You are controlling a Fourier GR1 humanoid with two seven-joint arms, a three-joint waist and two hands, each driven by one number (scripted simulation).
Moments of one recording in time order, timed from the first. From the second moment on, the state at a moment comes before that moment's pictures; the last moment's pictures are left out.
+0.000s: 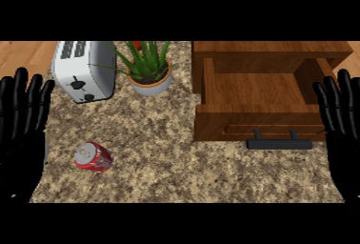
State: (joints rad) left arm -0.04 0.07 0.01 -2.10 -0.02 -0.01 -0.02; right arm -0.04 -0.09 0.01 -2.10 -0.02 0.02 0.01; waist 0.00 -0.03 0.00
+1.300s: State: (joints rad) left arm 0.16 0.68 0.17 -1.85 0.80 -0.94 0.04; right arm 0.20 -0.09 -0.07 -2.09 -0.03 0.02 0.13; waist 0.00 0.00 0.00
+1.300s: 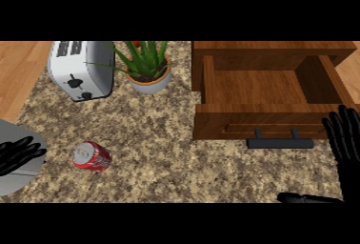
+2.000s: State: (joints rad) left arm 0.02 0.54 0.19 -1.68 0.66 -1.00 0.10; right arm 0.22 -0.10 -0.14 -2.04 -0.06 0.09 0.06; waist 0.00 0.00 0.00
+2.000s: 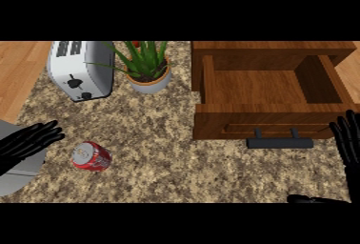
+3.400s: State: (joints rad) left arm -0.14 0.40 0.21 -1.20 -0.07 -0.91 -0.37; right arm 0.23 -0.06 -0.18 -2.01 -0.04 0.15 0.00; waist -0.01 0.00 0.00
